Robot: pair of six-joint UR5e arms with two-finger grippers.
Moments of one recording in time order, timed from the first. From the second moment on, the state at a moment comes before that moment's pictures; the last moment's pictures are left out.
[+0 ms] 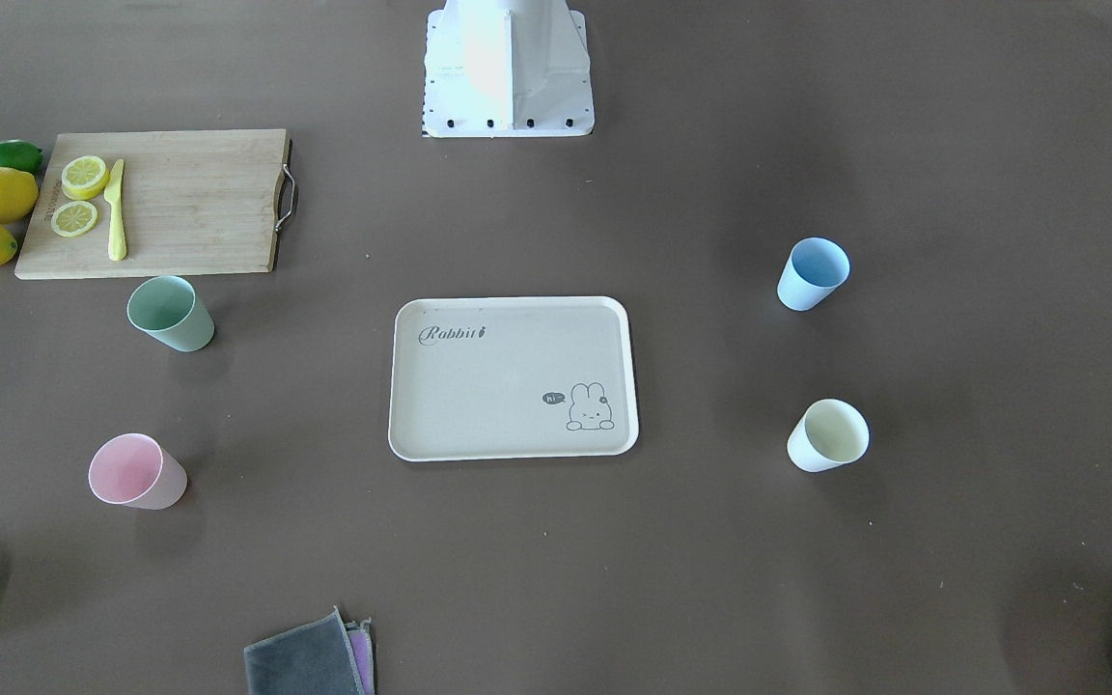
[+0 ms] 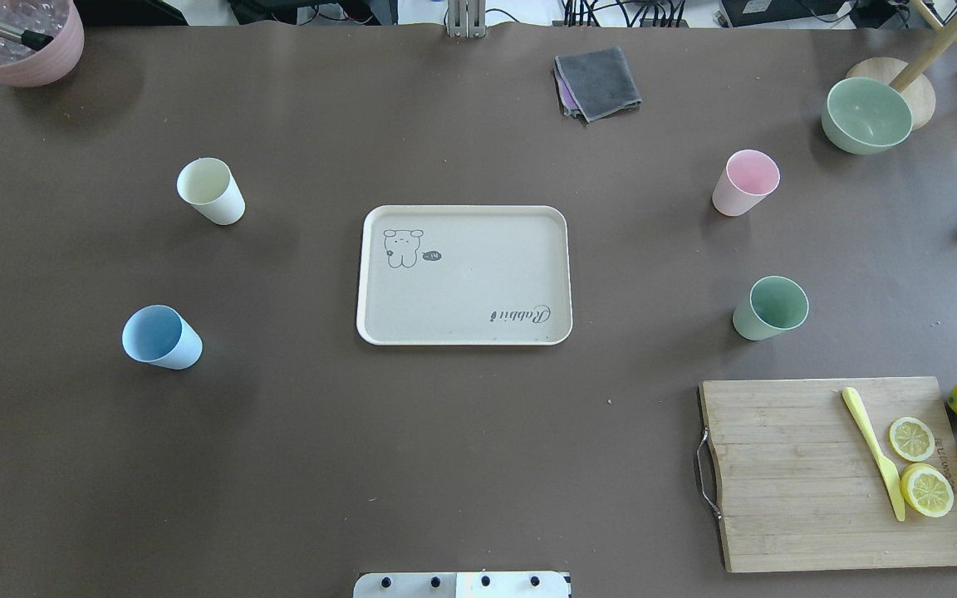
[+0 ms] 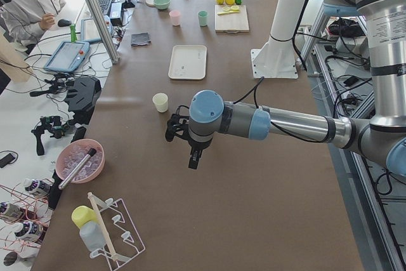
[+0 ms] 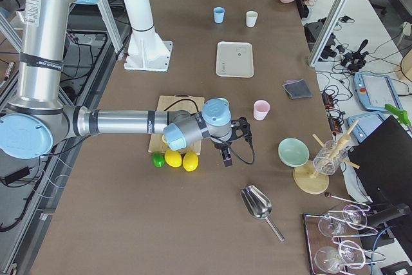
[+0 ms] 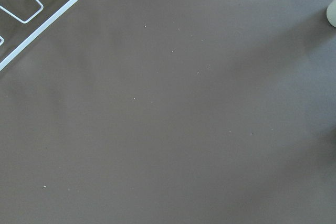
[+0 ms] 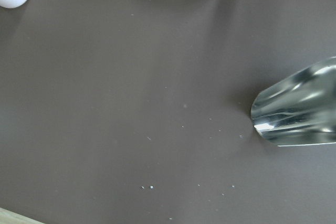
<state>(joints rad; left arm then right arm) -1.60 -1.34 -1.95 -1.61 -2.47 0.06 1.33 -1.73 1.75 -1.12 2.37 0.25</state>
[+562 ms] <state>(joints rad) -1.59 -1.34 -1.94 -1.61 -2.46 0.06 1.09 -1.63 1.77 -0.99 2.36 0.64</state>
